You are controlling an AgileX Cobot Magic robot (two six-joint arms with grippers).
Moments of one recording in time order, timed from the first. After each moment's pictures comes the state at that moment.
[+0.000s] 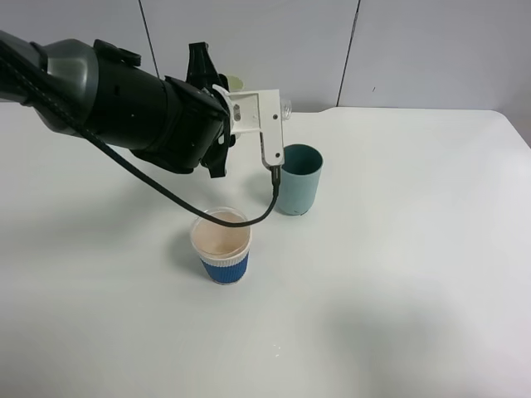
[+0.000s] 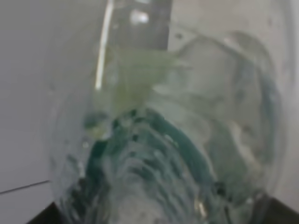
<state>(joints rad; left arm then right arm) -0.82 1.92 -1.10 -1.52 -0.82 2.49 -0.05 0.00 -0.51 0.06 1.07 -0.09</state>
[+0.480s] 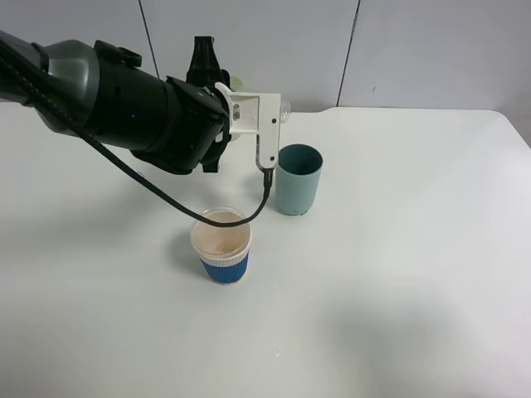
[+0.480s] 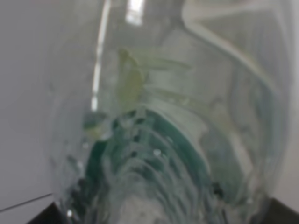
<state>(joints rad) -0.82 1.92 -1.10 -1.46 -0.85 2.56 -0.05 0.00 -0.51 0.06 1.07 -0.09</state>
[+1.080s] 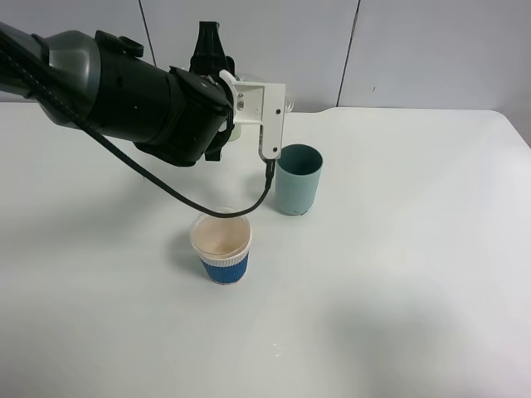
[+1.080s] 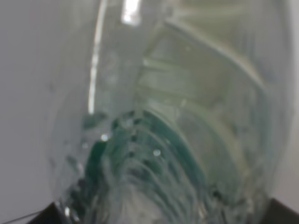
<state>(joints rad) -0.82 1.92 -1.13 -1.42 -0.86 2.57 -0.05 0.00 -0.51 0.06 1.07 -0.09</state>
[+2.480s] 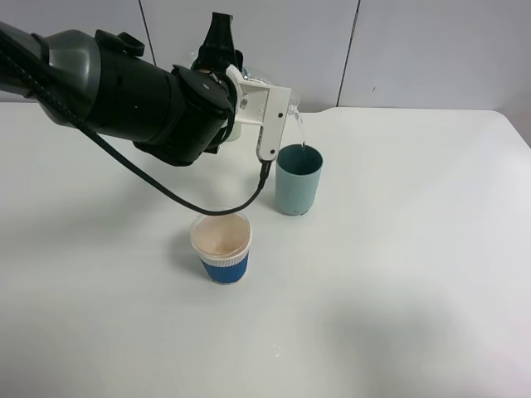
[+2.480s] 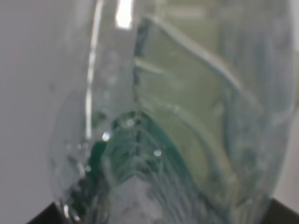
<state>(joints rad) -0.82 1.92 -1.13 -1.33 -0.86 2.64 -0.05 0.00 -0.51 0.06 1.07 -0.09</state>
